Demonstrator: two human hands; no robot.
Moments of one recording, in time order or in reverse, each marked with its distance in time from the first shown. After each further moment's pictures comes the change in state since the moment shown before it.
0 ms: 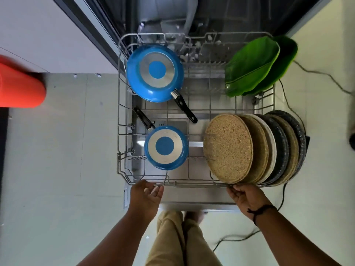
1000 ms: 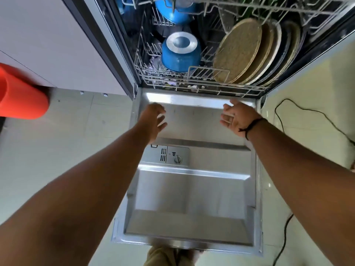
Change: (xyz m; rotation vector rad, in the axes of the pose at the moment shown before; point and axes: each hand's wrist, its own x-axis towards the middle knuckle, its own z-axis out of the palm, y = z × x) left_hand 0.016 0.149 0.198 0.459 -0.386 0.451; right_hand -0.012 -0.172 0.244 -0.515 -0.358 -0.477
